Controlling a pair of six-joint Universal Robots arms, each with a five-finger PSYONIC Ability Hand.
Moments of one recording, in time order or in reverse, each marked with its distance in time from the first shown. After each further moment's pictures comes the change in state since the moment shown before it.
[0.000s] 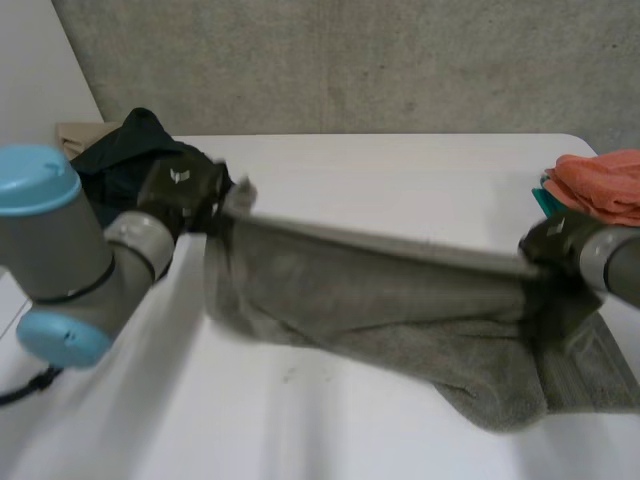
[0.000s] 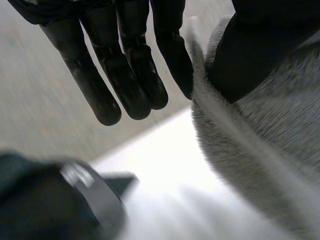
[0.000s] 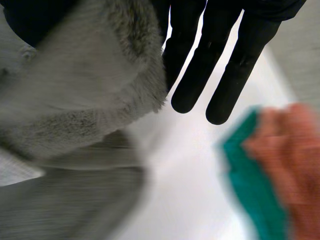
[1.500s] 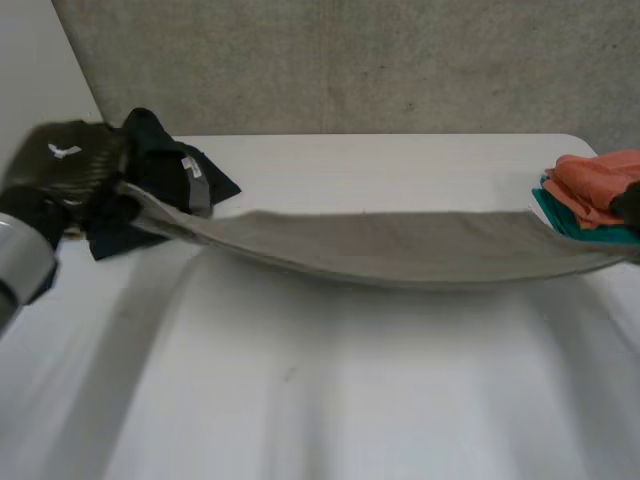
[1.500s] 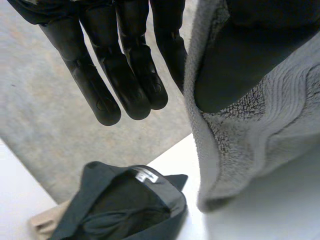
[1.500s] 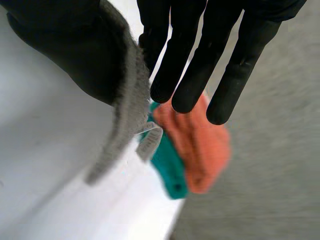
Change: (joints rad) left arm 0.165 0.554 -0.276 -0.203 0.053 0.090; right arm -0.172 -0.425 0.256 -0.075 -0.039 -0.031; left_hand 0.012 0.002 0.002 0.000 0.013; right_hand 0.001 0.000 0.001 0.000 0.006
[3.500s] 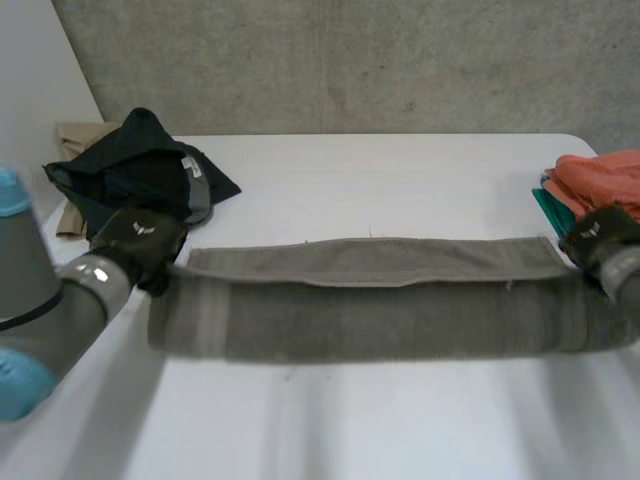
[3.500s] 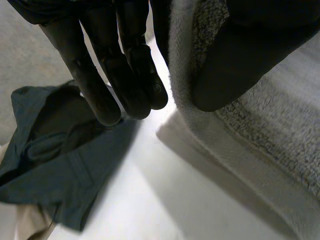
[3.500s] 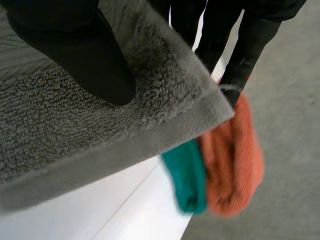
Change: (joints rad) left arm -0.078 -0.458 0.126 0.017 -0.105 0.237; right arm 0.106 0.412 -0.050 -0.346 0.112 -0.133; left_hand 0.000 0.000 0.000 0.000 0.018; right_hand 0.000 0.000 0.004 0.003 0.017
